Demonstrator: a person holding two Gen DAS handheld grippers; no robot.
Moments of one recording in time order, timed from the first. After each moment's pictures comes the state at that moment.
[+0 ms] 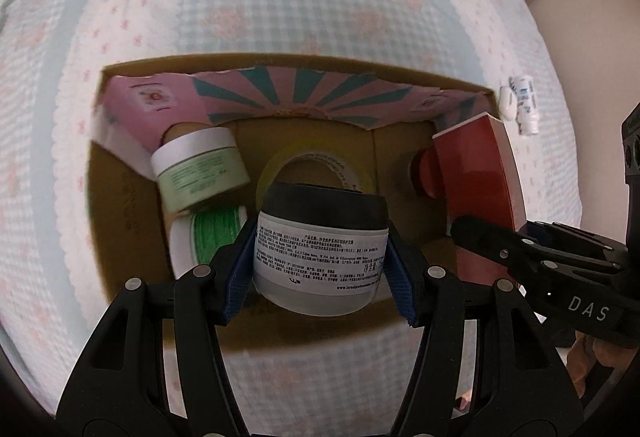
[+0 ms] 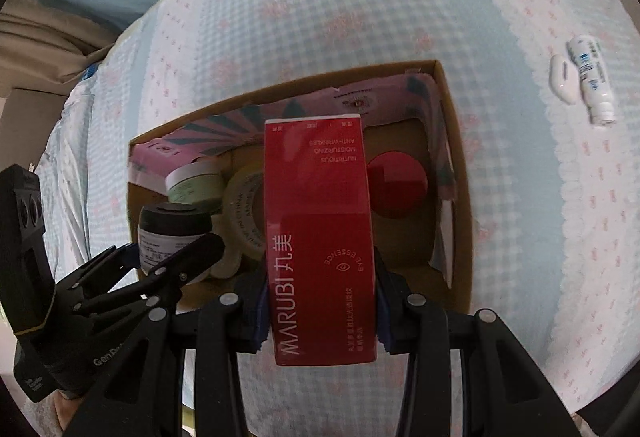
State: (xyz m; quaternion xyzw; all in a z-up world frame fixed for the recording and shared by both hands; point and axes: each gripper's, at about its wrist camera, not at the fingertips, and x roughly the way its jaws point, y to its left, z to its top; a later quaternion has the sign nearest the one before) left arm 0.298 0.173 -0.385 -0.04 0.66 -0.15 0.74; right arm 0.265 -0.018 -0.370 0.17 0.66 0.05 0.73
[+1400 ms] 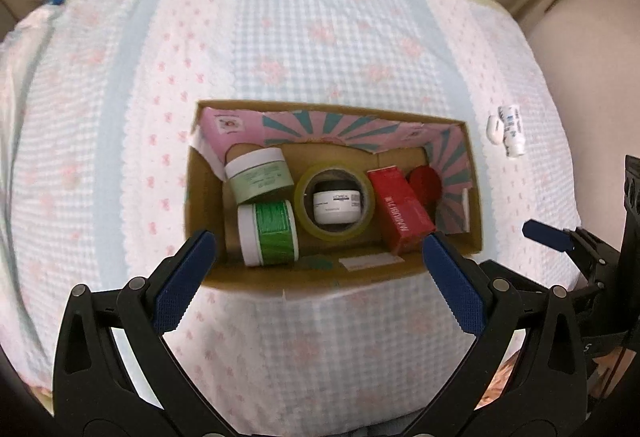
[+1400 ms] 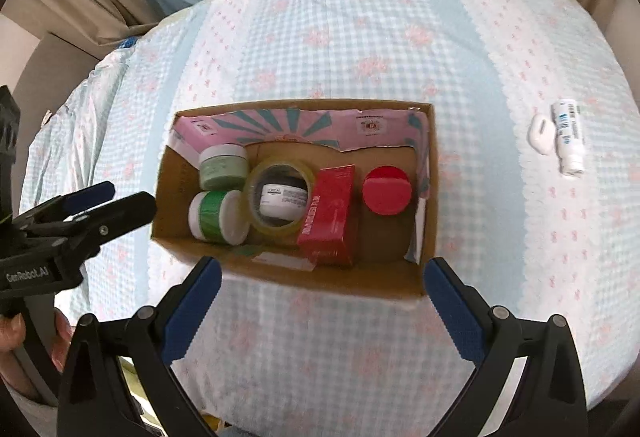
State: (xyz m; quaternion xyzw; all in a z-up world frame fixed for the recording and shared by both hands) left arm 0.257 0.208 -0.283 -0.04 0.60 -0.11 0.79; right arm 0.215 -0.010 -0.299 0.08 0.61 0.09 0.78
